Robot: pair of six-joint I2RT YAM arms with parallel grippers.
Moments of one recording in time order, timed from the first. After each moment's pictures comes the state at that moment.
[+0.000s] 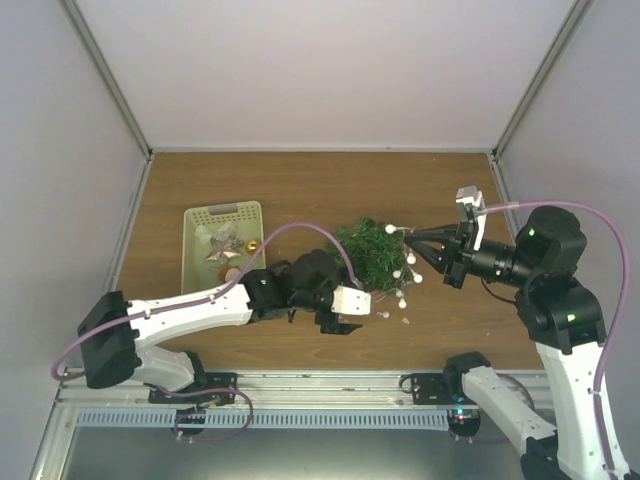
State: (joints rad) left arm -1.07 1.34 0.97 -0.29 0.24 0.57; right arm 0.23 0.77 1.30 -0.75 -0.92 0.24
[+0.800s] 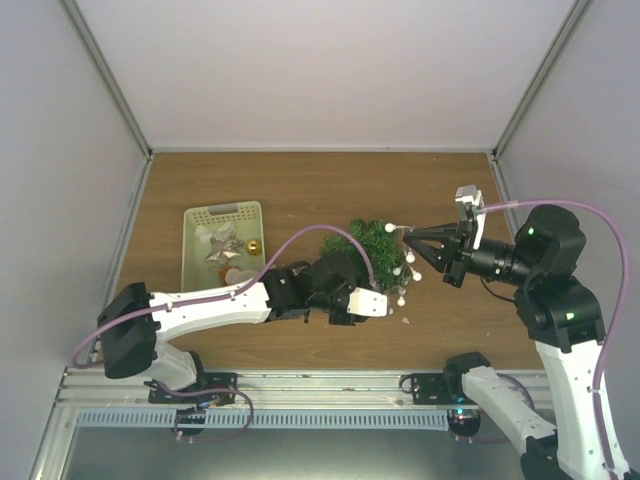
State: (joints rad) left arm -1.14 1.46 1.05 -0.28 0.15 0.57; right arm 0.23 0.77 1.30 -0.74 -0.93 0.24
